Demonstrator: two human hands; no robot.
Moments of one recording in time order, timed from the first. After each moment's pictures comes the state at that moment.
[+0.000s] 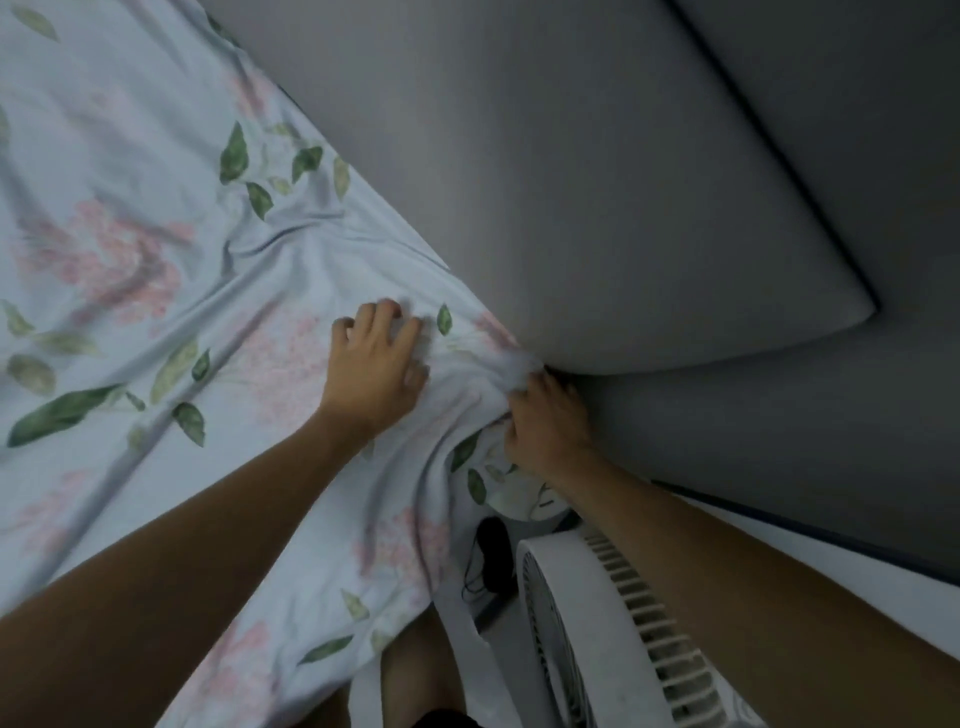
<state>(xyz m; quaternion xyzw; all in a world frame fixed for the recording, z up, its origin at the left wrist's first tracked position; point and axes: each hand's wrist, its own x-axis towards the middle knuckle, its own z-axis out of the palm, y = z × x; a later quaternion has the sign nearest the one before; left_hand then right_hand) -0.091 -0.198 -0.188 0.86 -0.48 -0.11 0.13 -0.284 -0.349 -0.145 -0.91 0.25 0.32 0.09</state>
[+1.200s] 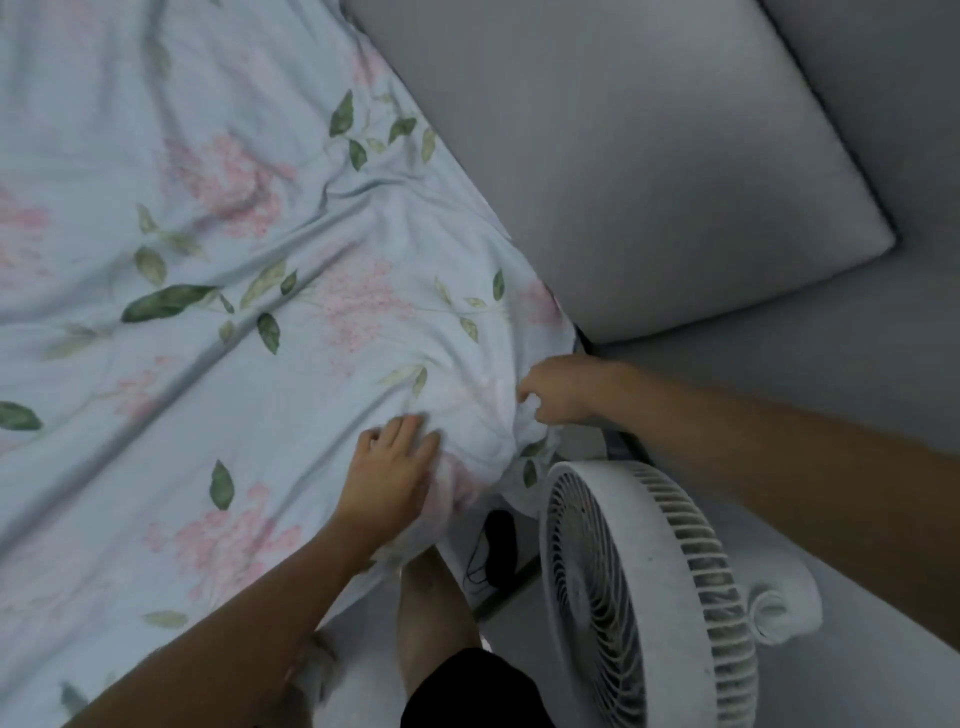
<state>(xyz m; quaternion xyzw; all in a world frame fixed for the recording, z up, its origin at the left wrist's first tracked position) -0.235 -0.041 -0.184 0.84 -0.47 -0.25 0.06 -0.240 -0.332 -0.100 -0.82 0.04 0.56 0.06</state>
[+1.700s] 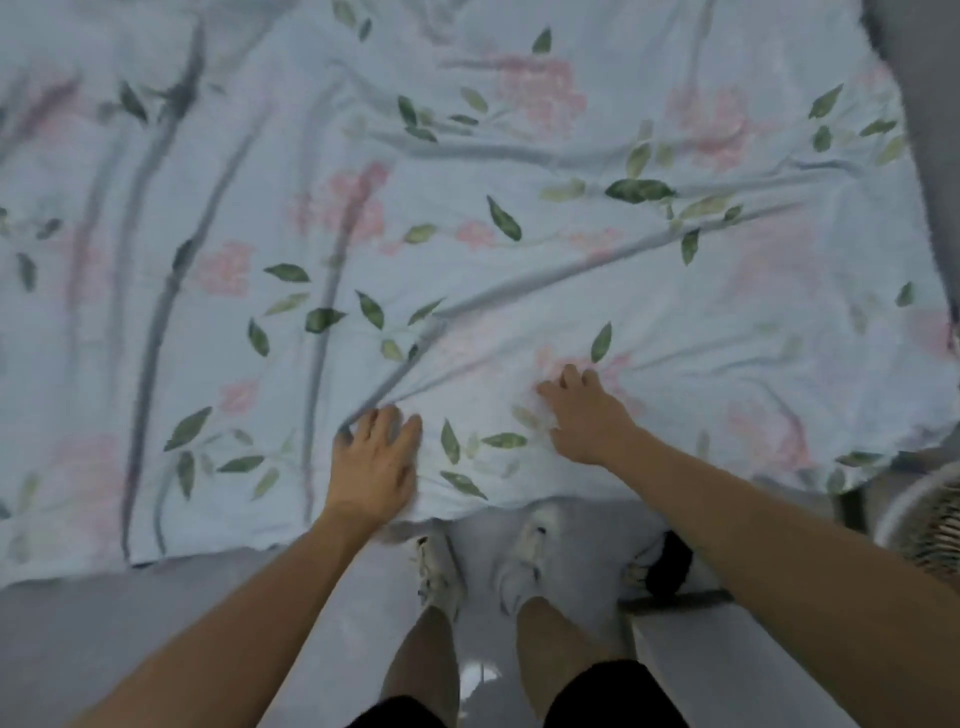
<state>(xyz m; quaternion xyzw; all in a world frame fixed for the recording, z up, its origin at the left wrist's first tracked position) -0.327 0.438 -0.165 0.96 -0.14 -0.24 -0.02 -0.258 0.130 -0.151 -0.89 -0.10 0.44 0.03</state>
